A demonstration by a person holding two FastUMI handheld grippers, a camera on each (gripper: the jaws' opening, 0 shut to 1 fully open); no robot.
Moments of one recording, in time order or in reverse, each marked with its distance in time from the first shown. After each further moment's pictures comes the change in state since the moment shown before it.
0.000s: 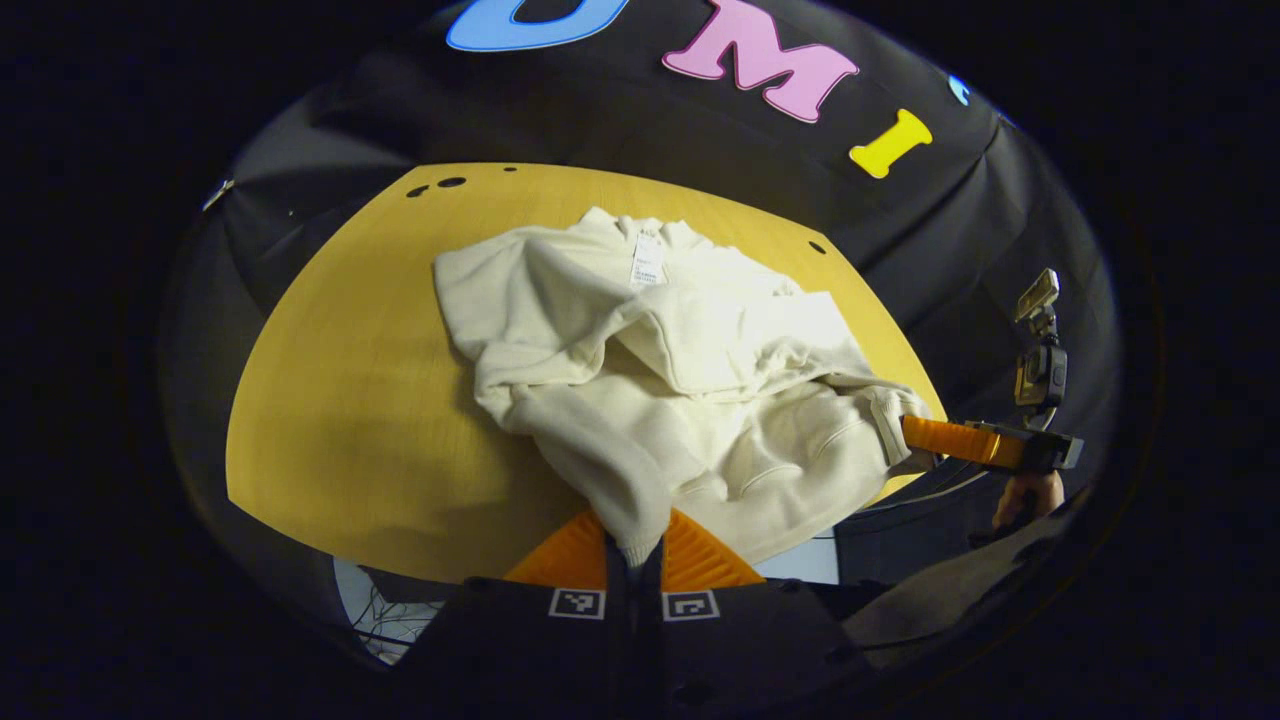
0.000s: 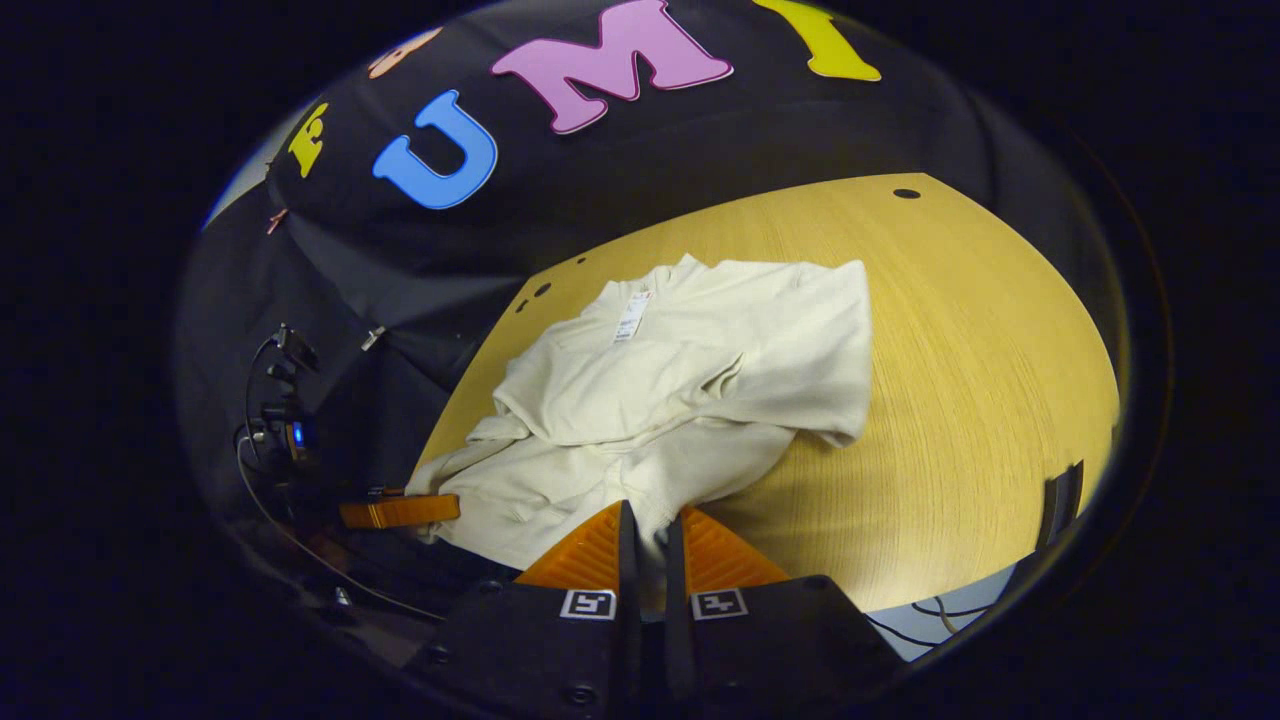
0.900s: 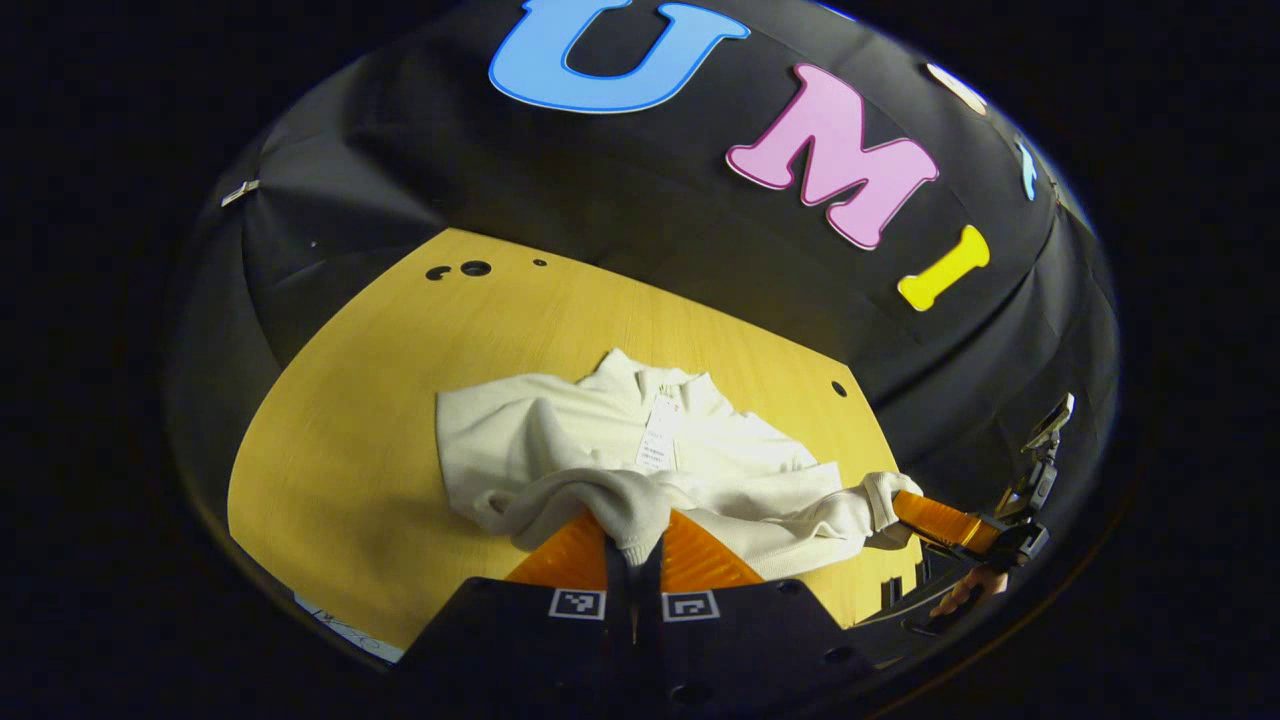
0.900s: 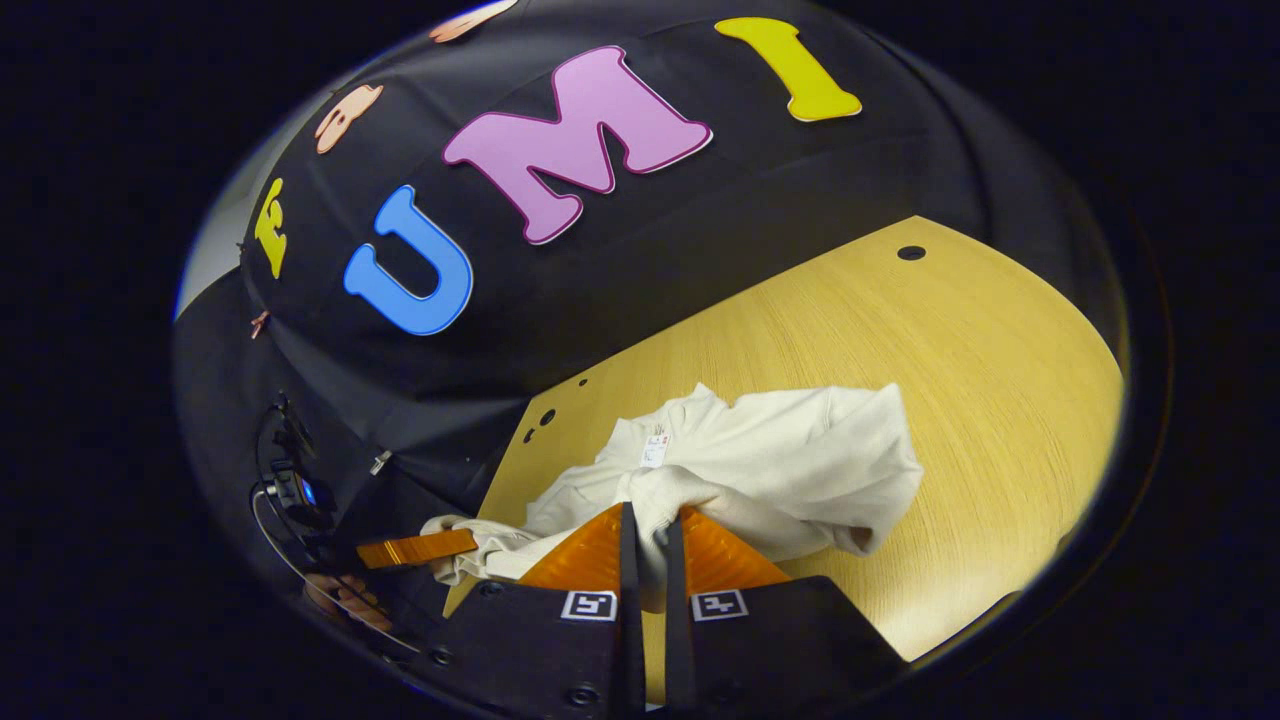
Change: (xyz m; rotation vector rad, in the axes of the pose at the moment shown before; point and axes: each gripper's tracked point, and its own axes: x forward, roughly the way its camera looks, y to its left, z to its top) left arm 0.032 0.009 0.165 -0.173 -0.246 0.034; right arm 0.062 0.013 0.147 0.132 -0.251 -0.003
